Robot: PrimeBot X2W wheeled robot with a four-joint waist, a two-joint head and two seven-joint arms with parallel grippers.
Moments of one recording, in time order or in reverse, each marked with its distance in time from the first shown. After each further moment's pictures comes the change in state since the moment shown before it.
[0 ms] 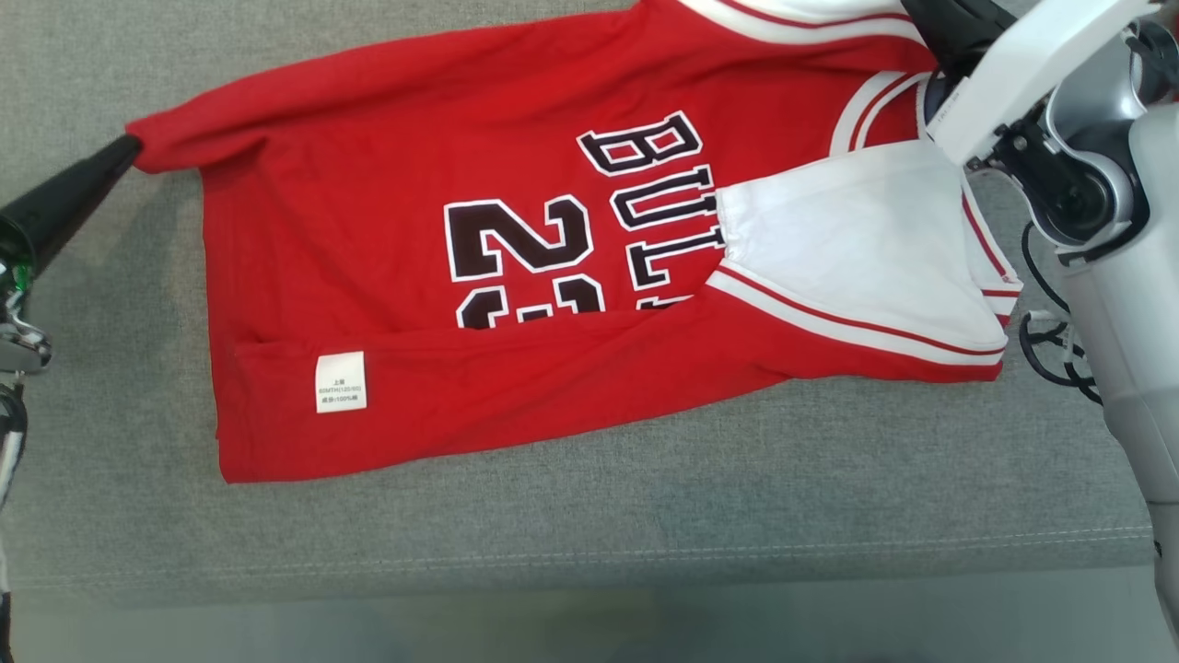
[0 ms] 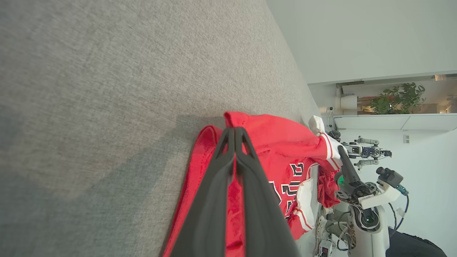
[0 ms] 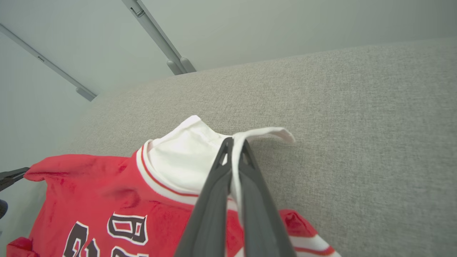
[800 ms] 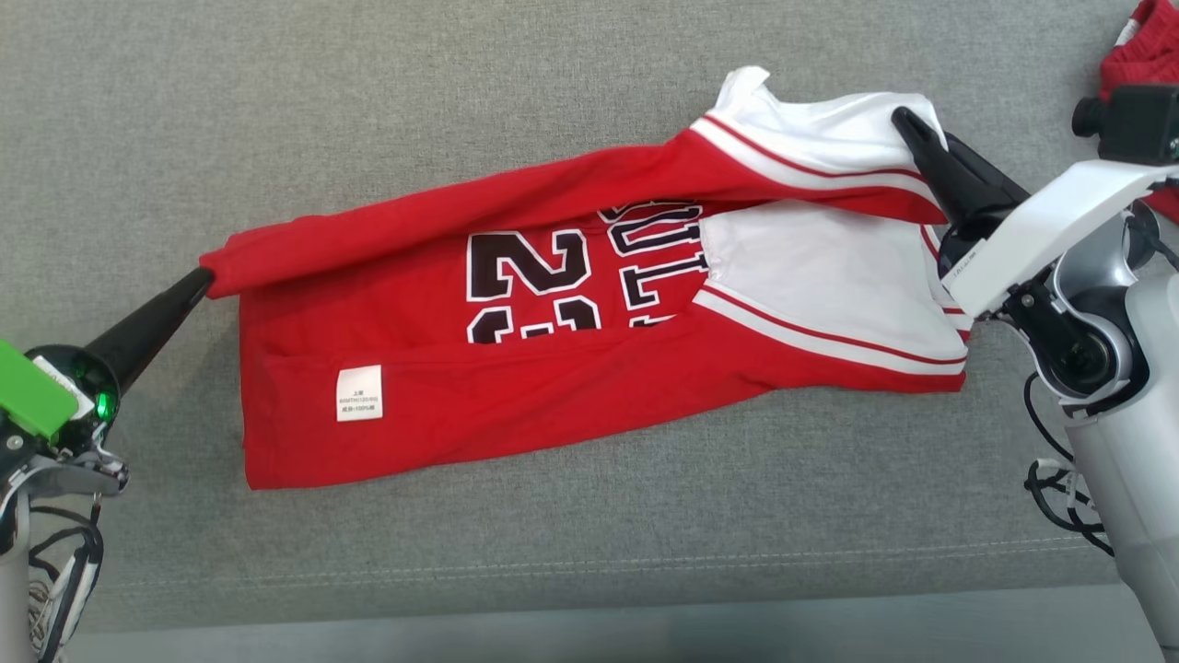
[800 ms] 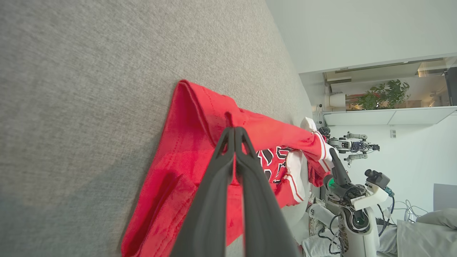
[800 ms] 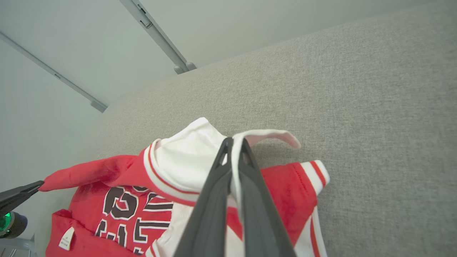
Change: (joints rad) left arm 0.271 -0.052 0.009 -0.170 -0.016 -0.007 -0.052; right arm 0.314 -0.035 -0.061 -0.173 0.075 -0.011 -0.048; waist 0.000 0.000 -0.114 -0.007
